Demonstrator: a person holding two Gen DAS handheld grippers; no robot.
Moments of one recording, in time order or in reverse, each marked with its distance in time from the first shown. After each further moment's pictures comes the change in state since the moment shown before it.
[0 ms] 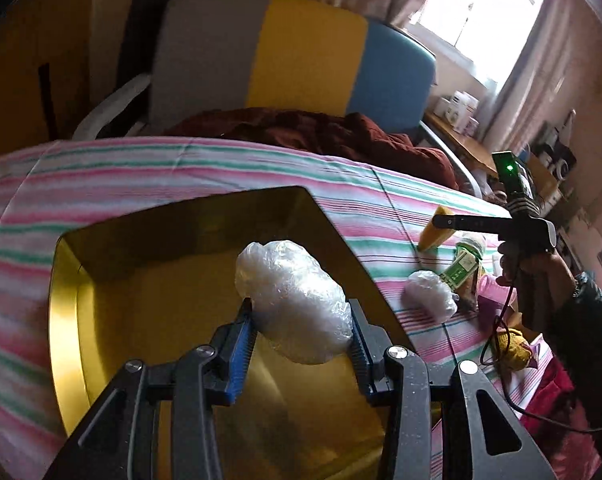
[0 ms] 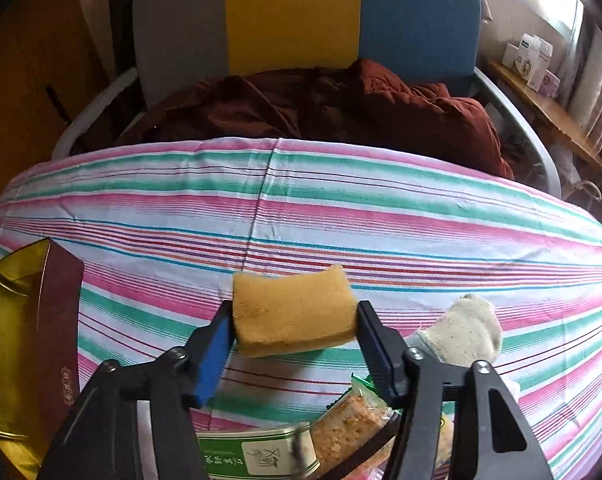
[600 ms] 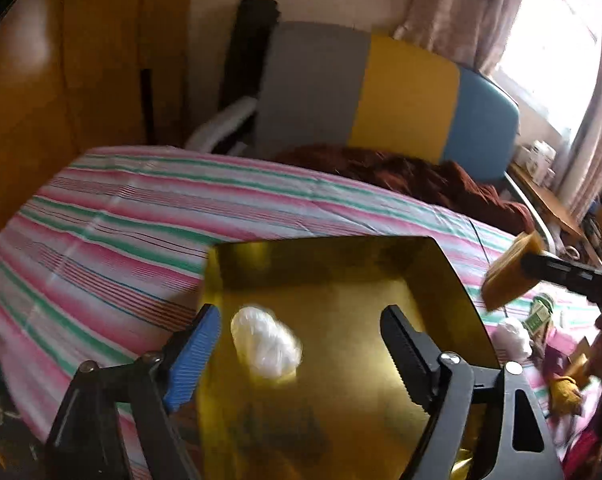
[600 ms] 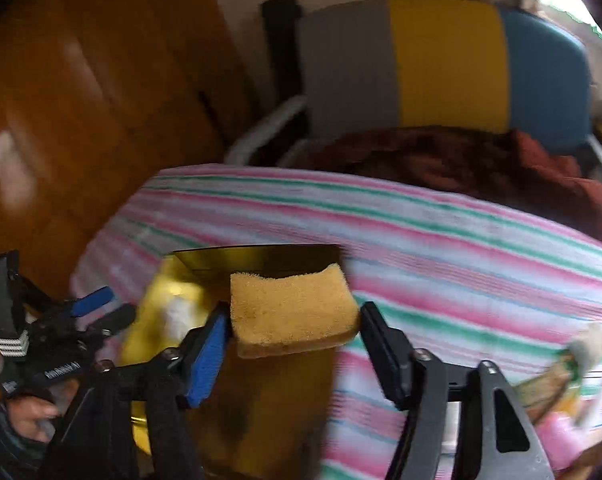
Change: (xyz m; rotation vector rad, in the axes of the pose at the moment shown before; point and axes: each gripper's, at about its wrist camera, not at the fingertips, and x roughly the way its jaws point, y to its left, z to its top) left arm -0.050 0.072 -0.009 -0.128 -0.152 0.300; right arm -0.101 0.186 -0.023 -0.155 -0.127 0.457
